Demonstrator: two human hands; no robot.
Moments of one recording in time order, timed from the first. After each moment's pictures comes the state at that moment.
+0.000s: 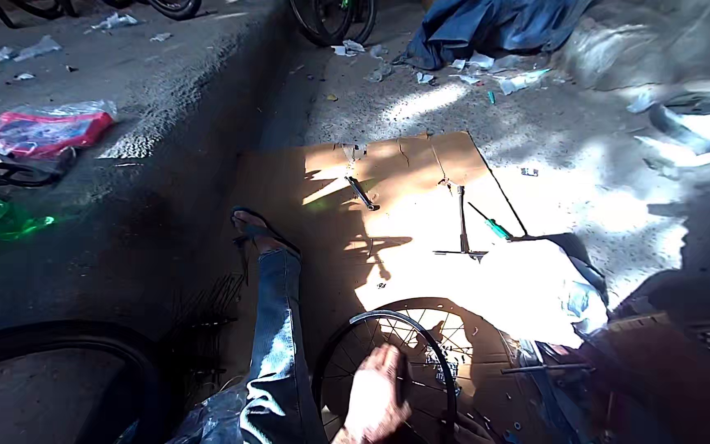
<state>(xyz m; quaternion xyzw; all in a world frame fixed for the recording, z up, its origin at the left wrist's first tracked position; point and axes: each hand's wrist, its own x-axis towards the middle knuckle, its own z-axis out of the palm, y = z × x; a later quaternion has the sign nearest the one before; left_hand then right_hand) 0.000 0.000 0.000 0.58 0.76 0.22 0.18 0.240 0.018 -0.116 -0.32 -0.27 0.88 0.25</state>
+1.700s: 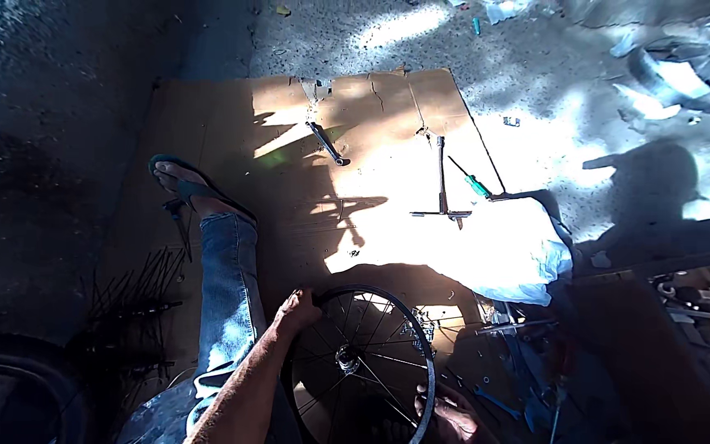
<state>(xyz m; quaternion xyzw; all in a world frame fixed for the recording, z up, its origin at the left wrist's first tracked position) -0.155 0.067 -0.079 0.40 0.81 0.00 0.42 0.243 0.011 -0.111 -0.34 -0.19 0.88 0.27</state>
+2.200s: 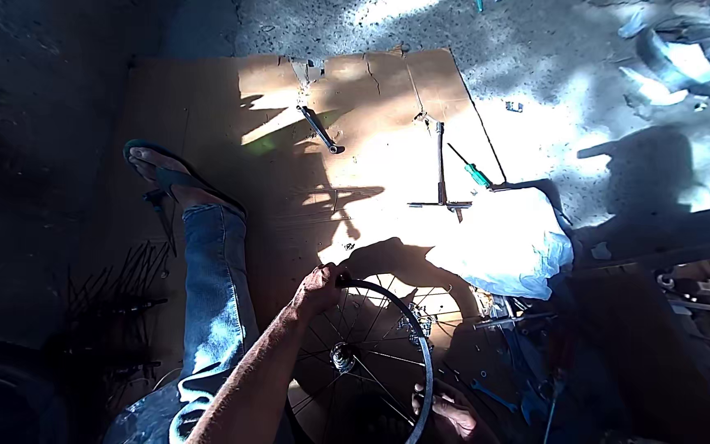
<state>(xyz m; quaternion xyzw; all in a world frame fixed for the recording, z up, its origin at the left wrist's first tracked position) -0.128 0.112 -0.083 0.57 0.72 0.08 0.39 0.246 0.013 -0.114 -0.33 -0.19 0.89 0.26</state>
